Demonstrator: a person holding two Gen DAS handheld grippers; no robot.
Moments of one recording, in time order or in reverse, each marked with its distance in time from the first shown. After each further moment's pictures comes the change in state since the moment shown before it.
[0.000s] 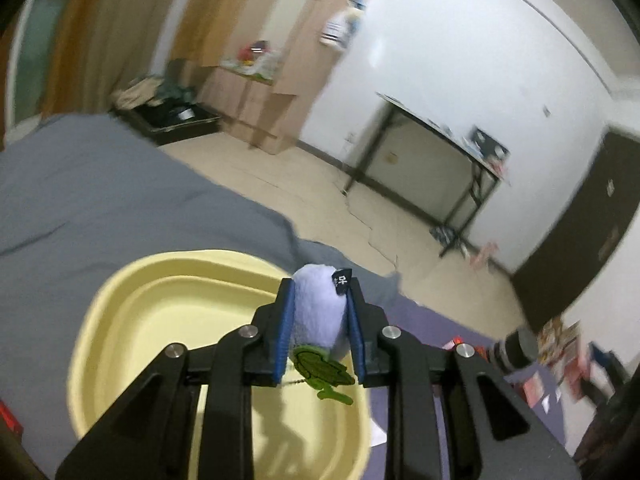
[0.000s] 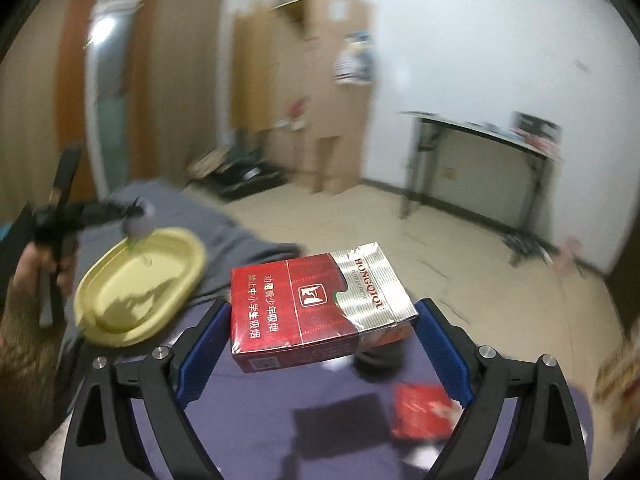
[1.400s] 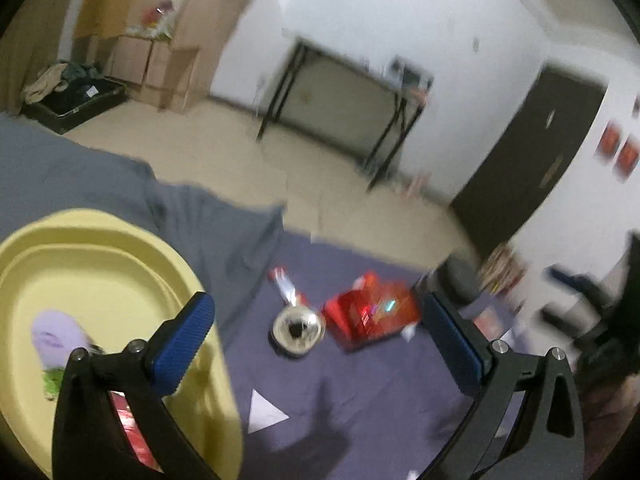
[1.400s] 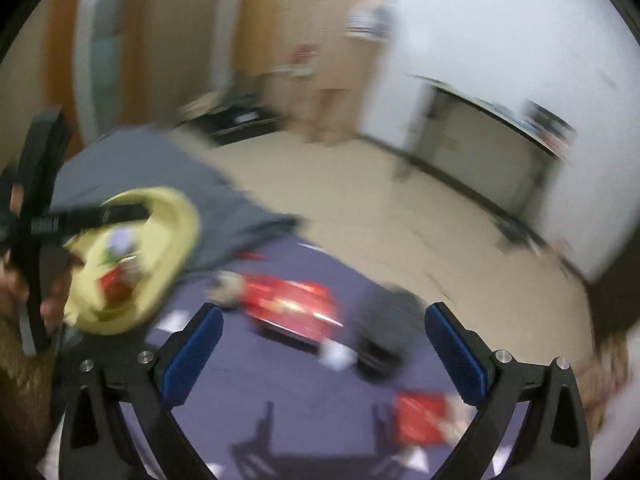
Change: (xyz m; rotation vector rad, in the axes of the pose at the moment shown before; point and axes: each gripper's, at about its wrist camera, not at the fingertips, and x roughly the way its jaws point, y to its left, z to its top) left arm 0.045 -0.072 -0.032 0.095 0.151 -0.295; right arm 0.043 -0.011 0.037 -0.005 0.191 -0.161
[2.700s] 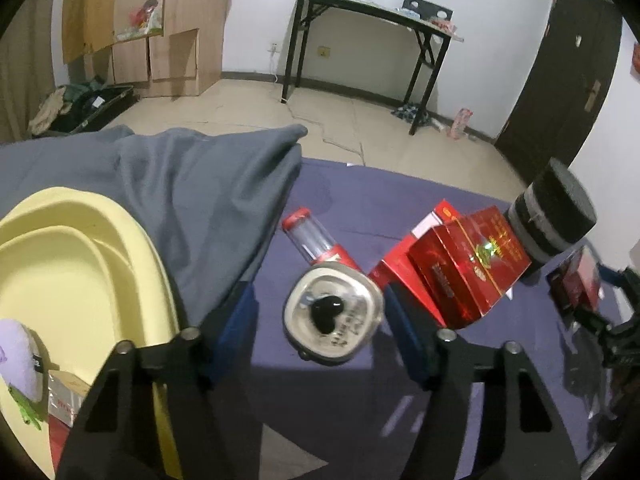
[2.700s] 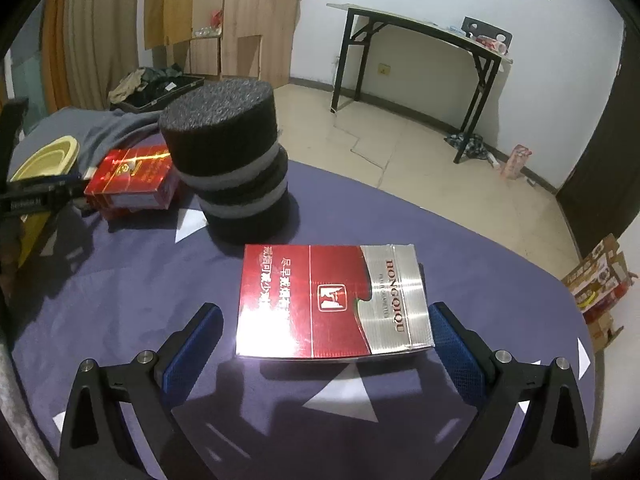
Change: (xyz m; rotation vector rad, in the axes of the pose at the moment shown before) left arm 0.119 -0.014 -0.057 0.195 0.177 0.251; right arm 0.064 -0.089 -0.121 0.142 0.157 -0.101
